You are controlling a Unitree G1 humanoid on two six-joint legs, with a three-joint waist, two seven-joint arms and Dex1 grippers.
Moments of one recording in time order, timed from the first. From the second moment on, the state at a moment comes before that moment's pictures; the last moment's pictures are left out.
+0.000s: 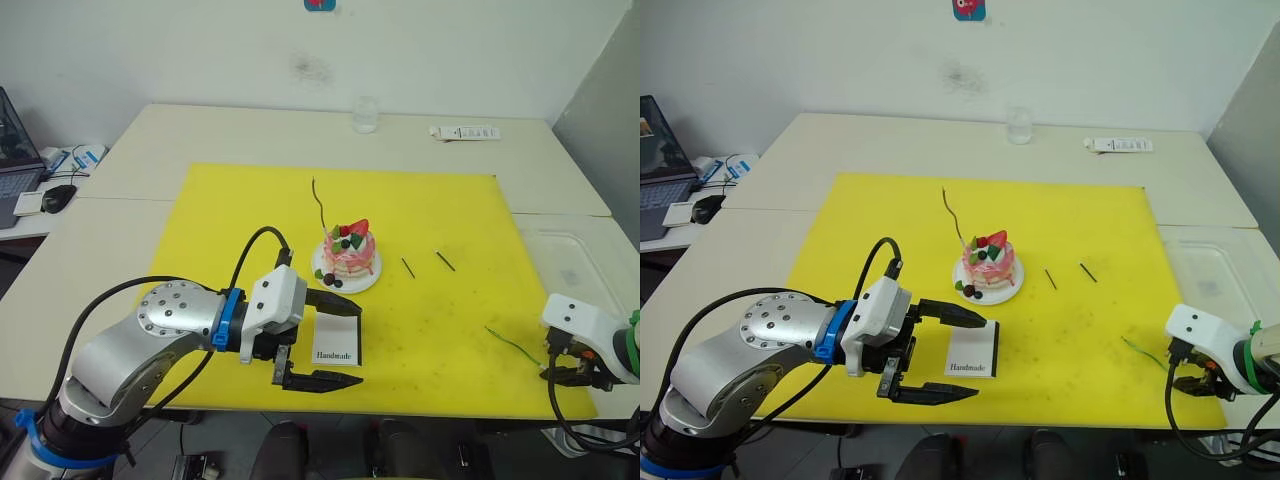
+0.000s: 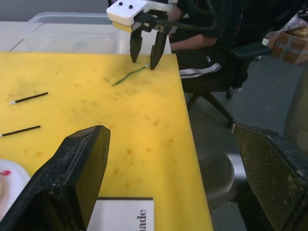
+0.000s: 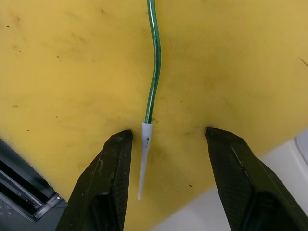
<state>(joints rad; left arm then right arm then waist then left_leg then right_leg) -0.28 0.81 -0.12 -0.68 -0.74 0.63 -1.07 0.16 -1.37 -0.12 -0.50 0.30 0.99 1.00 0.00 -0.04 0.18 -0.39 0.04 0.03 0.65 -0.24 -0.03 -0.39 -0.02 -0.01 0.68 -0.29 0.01</state>
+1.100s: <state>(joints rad) -0.19 0.83 0.14 -0.53 -0.76 0.60 -0.99 -0.42 -0.44 -0.13 -0.55 0.52 0.84 0.57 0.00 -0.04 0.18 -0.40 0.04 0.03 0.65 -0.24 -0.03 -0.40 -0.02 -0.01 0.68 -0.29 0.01</state>
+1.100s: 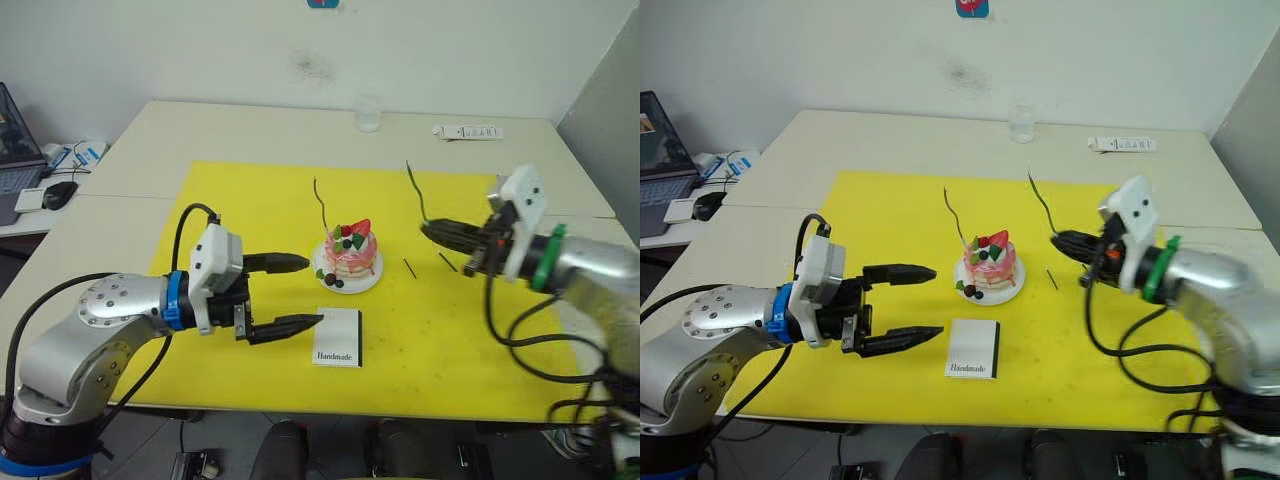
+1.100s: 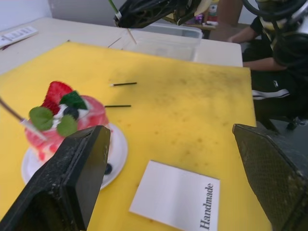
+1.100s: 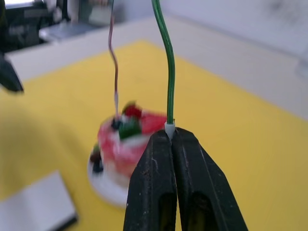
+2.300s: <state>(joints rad) -0.28 0.84 0.15 -0.47 -0.77 0.63 -1.00 -0.29 -0.16 0.14 -0.19 0.22 0.14 0.48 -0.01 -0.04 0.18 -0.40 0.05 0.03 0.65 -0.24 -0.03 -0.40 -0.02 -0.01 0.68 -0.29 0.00</state>
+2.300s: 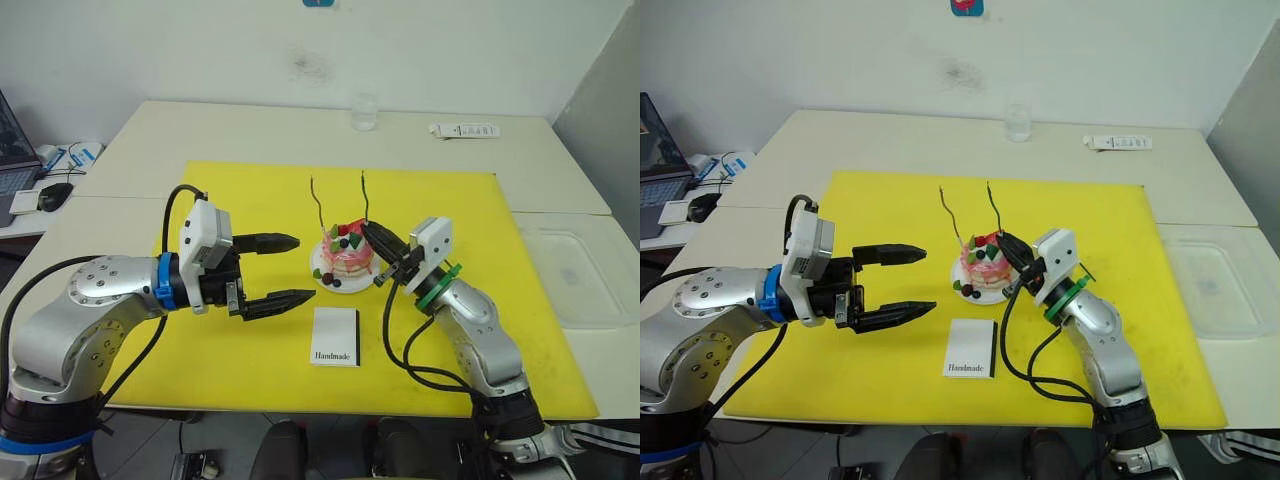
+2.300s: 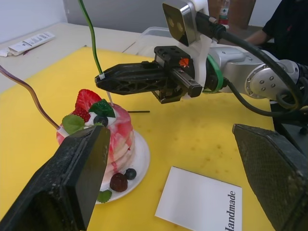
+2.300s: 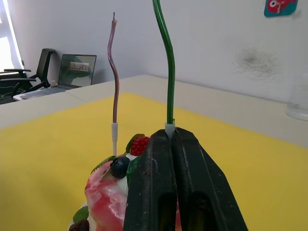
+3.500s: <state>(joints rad) -0.28 0.84 0.15 -0.50 -0.79 0.67 -0.99 -0.24 -0.11 0.15 -0.06 0.17 -0.02 0.47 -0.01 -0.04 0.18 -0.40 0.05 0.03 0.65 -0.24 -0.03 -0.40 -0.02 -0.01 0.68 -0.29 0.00</state>
